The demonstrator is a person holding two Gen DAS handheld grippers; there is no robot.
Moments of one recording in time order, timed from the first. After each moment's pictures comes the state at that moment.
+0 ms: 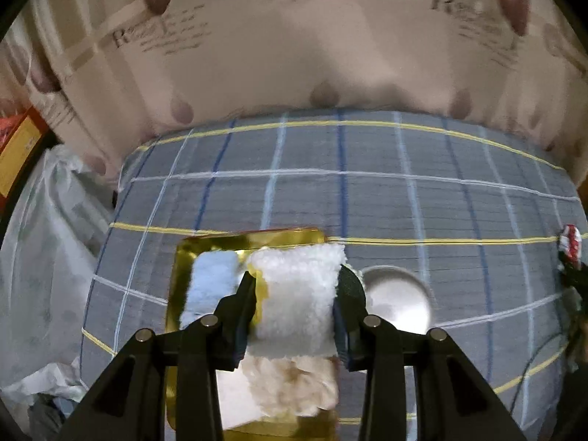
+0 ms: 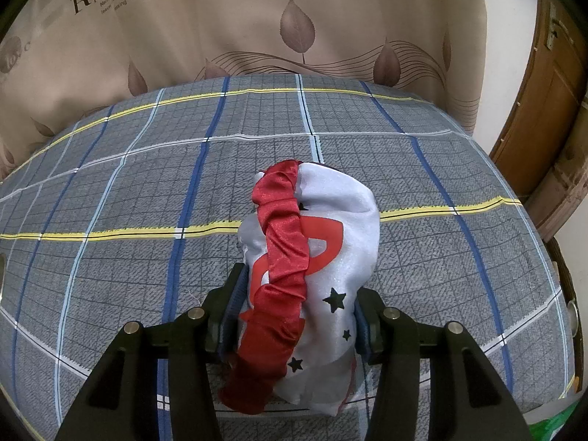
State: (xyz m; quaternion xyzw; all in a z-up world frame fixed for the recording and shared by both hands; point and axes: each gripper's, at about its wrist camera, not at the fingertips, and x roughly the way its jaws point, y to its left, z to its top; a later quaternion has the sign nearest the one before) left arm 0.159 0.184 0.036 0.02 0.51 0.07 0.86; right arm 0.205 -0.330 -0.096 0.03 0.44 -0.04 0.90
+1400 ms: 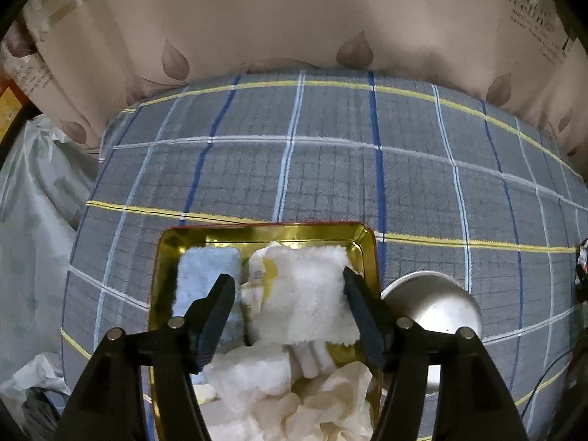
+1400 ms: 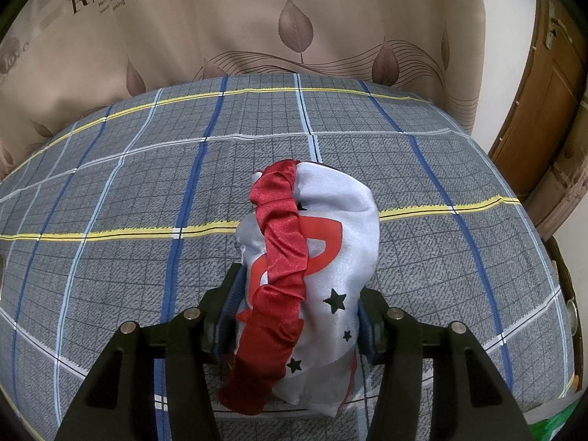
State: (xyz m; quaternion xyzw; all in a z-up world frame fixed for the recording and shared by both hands) left arm 0.199 0.218 -0.016 -0.01 0.55 0.07 0.83; right arm 0.205 -0.333 -0.096 0.03 0.44 -0.04 0.90
